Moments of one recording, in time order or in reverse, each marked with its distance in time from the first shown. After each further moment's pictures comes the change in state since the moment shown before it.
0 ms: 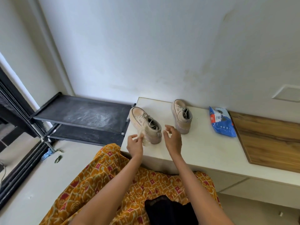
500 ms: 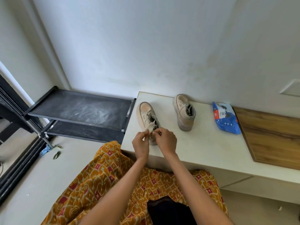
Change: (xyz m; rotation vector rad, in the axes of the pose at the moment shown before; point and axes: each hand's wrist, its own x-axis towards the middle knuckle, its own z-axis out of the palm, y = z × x) left_hand -0.001 -0.009 0.012 0.121 -0.071 0.413; right_hand -0.003 -0.022 0.025 -0.381 -0.110 -0.069
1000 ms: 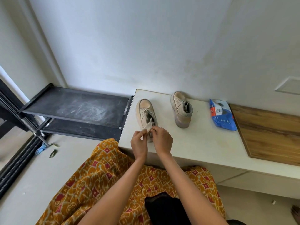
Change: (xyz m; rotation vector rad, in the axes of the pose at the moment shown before) left_hand -0.011 0.000 0.001 0.038 0.004 -0.008; right_hand -0.014 -0.001 0.010 -0.027 0.111 -0.065
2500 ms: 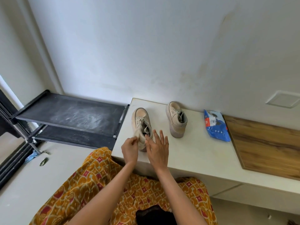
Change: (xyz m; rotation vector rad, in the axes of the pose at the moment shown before) left_hand 0.023 -0.010 0.001 0.054 0.003 -0.019; right_hand -0.007 0.028 0.013 -0.186 0.045 -0.211
